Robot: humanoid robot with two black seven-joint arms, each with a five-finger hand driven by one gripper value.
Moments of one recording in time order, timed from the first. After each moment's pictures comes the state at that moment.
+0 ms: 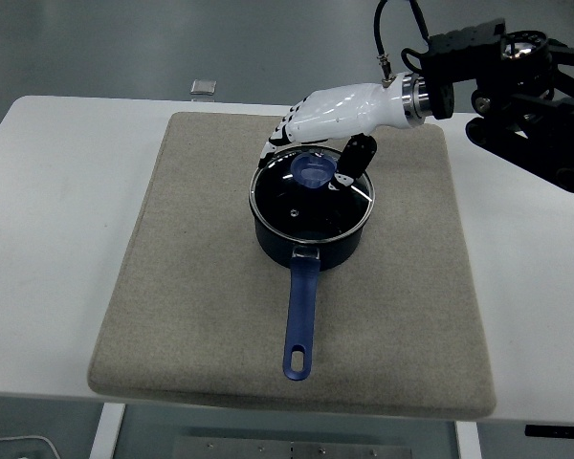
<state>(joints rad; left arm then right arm) 0.01 0.00 -0.01 -0.13 0.12 -0.05 -0.14 1.51 -0.27 -0.03 0.94 -1.57 0.23 0.61</state>
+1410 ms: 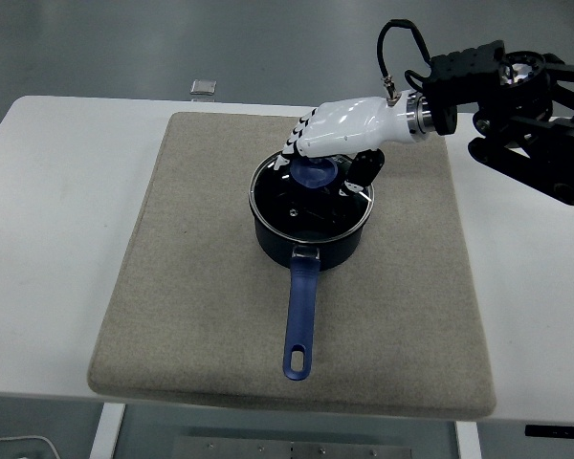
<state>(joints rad) 0.01 0.00 -0.01 -0.12 0.12 -0.05 -0.14 1.50 -0.27 -0.12 0.92 -1.63 0.11 0.61</state>
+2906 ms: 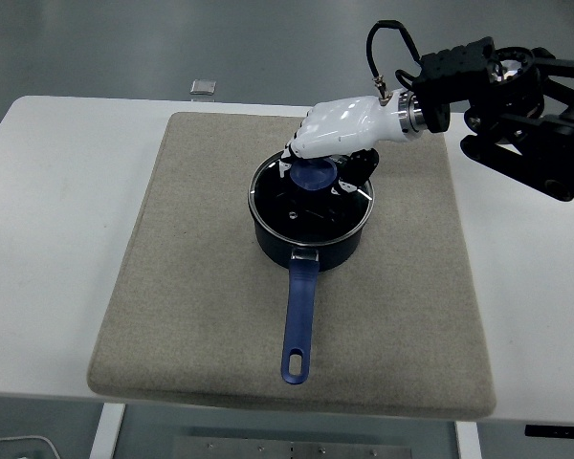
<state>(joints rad) 0.01 0.00 -0.01 -0.13 0.12 -0.05 -0.14 1.53 -0.24 -0.15 0.91 -1.63 0.12 0.61</state>
